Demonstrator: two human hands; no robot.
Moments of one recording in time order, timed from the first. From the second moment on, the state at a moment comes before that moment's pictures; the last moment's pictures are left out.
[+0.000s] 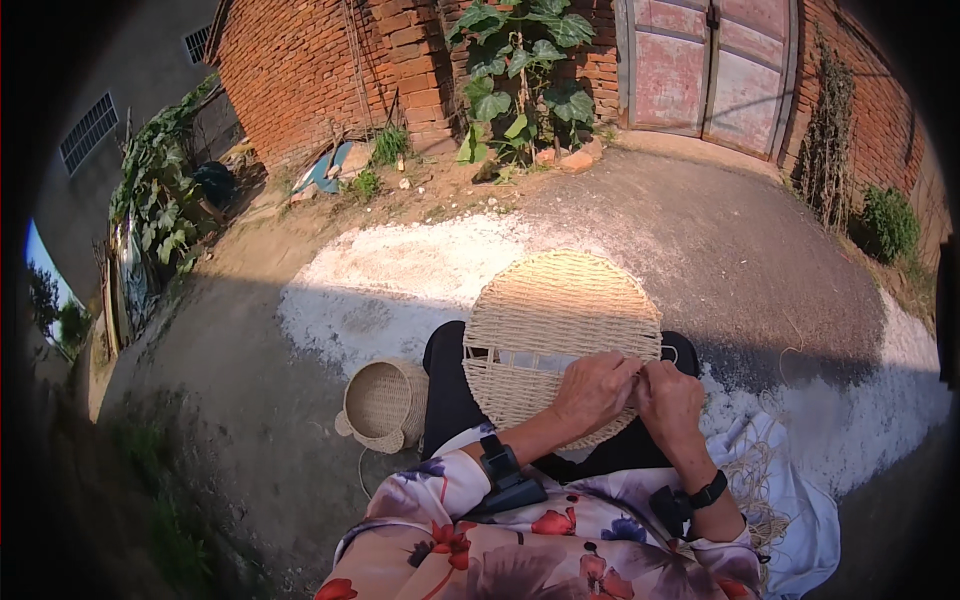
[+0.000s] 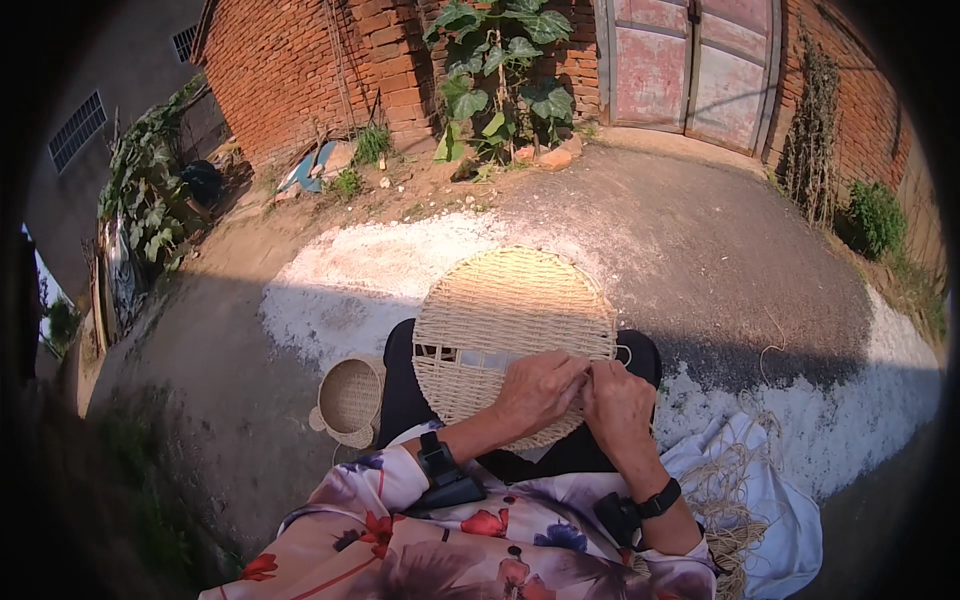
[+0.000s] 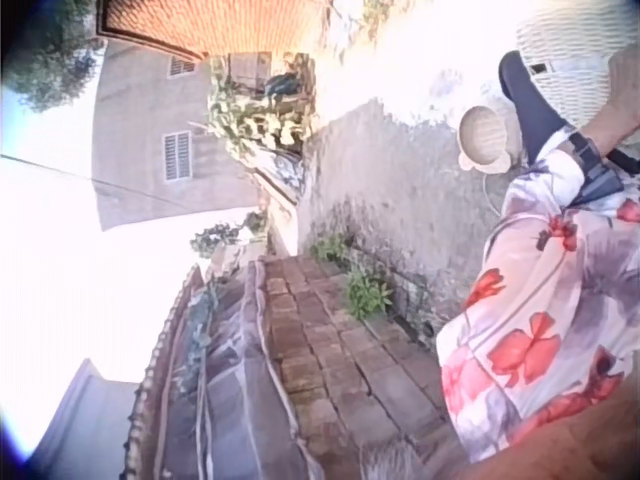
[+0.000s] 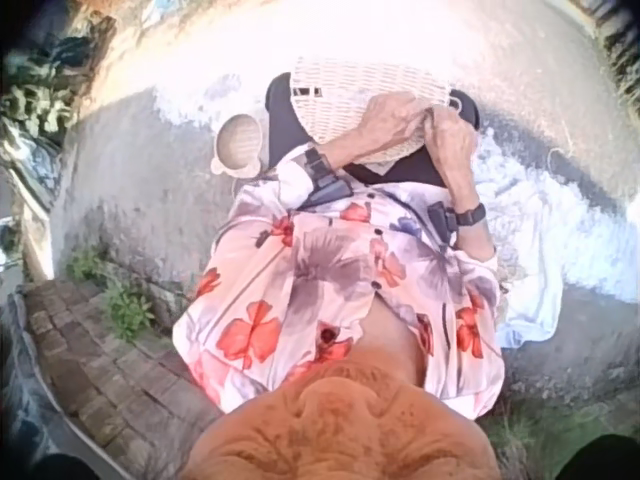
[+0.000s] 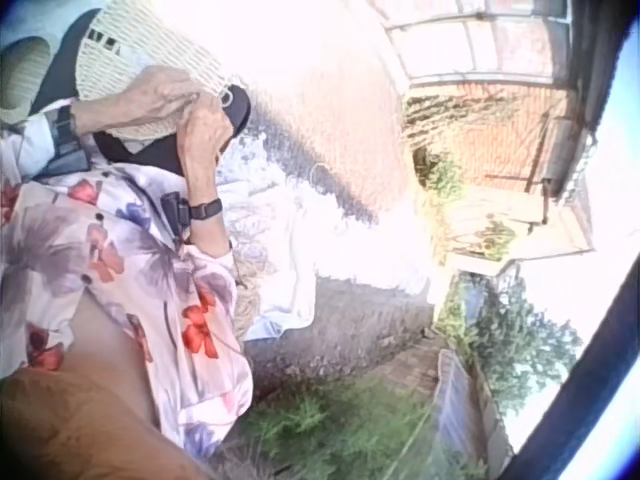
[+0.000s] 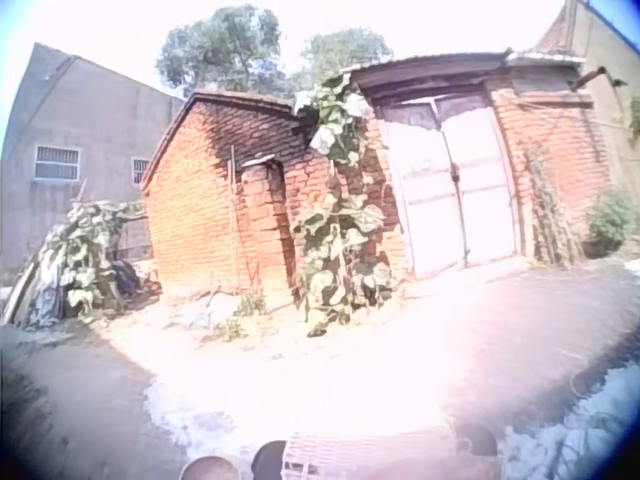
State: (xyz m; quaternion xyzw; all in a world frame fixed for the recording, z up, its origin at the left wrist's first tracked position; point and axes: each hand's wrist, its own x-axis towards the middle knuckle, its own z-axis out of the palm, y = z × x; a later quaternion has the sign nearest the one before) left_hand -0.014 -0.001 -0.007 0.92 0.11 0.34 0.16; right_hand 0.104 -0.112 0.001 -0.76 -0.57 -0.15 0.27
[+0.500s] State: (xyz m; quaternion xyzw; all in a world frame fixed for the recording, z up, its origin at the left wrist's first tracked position) left_hand -0.028 0.016 -0.007 0.91 0.11 0.37 0.13; right_hand 0.112 -0.104 -0.004 -0.72 -0.43 0.26 0.47
